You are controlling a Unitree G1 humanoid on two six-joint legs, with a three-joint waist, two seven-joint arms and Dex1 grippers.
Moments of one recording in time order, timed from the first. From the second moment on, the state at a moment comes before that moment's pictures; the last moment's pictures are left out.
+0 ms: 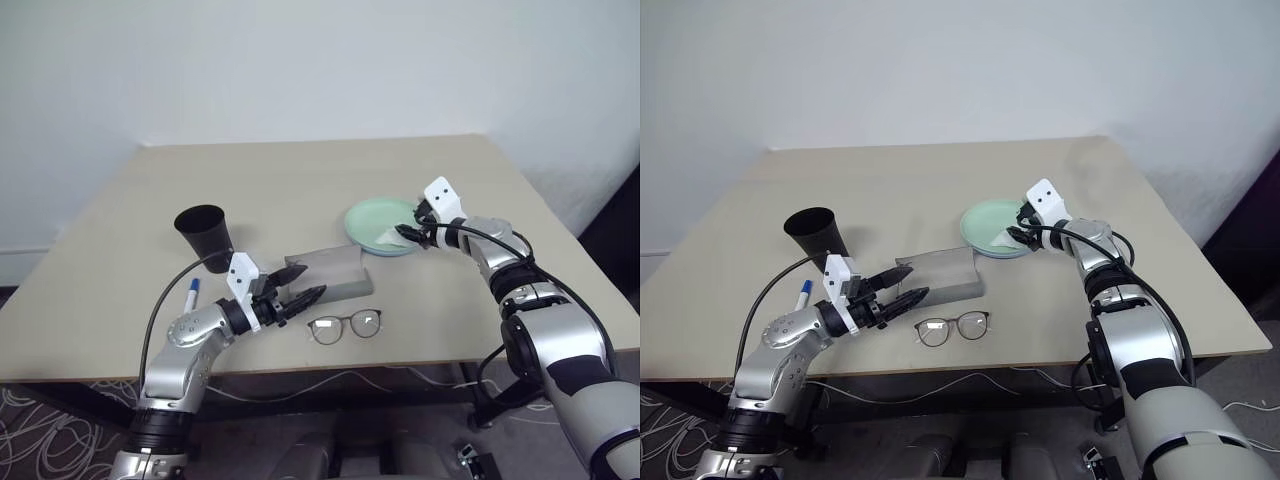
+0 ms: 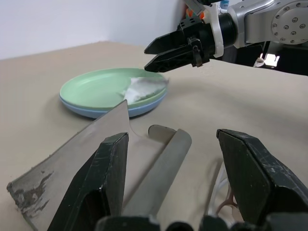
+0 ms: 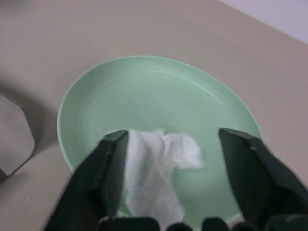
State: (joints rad) left arm -0.14 0.41 0.01 -0.07 -0.43 0.25 -0.86; right arm -1.07 -0.32 0.09 1.25 -0.06 -0.06 0.68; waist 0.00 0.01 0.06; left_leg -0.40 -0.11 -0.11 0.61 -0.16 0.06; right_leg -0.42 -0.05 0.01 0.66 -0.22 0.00
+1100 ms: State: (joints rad) left arm -0.53 0.61 -0.23 0.22 -0.33 0.32 -1.33; right arm -0.40 -0.48 0.02 0.44 0.10 0.03 0.92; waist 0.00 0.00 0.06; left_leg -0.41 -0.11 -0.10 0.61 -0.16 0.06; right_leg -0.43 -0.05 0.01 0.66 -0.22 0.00
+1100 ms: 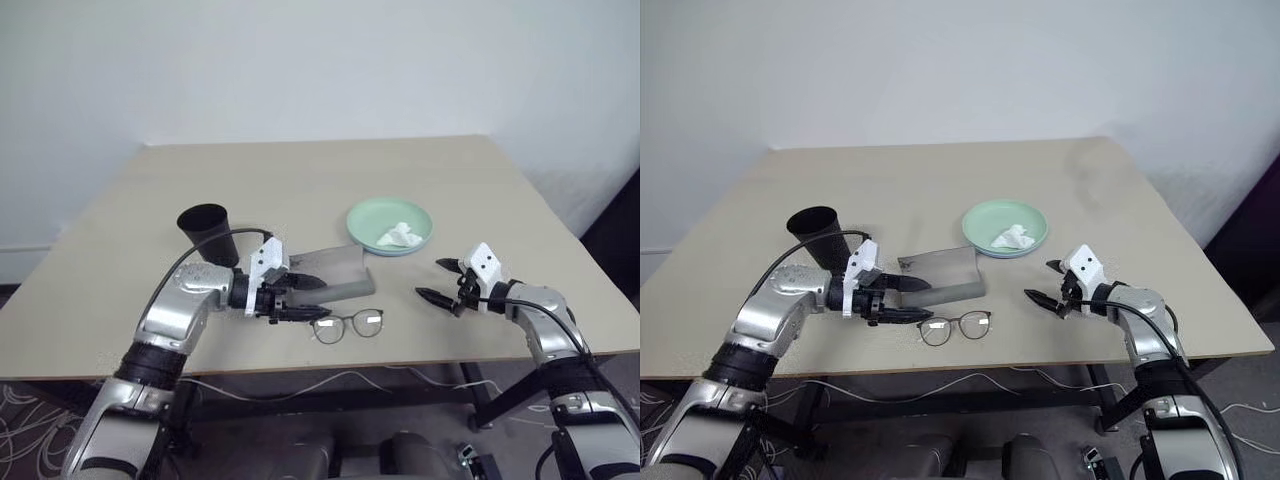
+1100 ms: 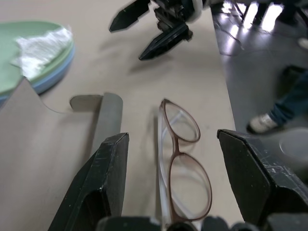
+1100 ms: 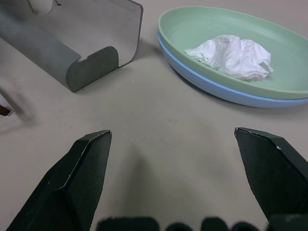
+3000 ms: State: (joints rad) left arm -0.79 0.40 -0.25 0.56 -0.16 0.17 -1.45; right arm -0.21 -0.49 0.02 0.17 0.17 0.12 0.83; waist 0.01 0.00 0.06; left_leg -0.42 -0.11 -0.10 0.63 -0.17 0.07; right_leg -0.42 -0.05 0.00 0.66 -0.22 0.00
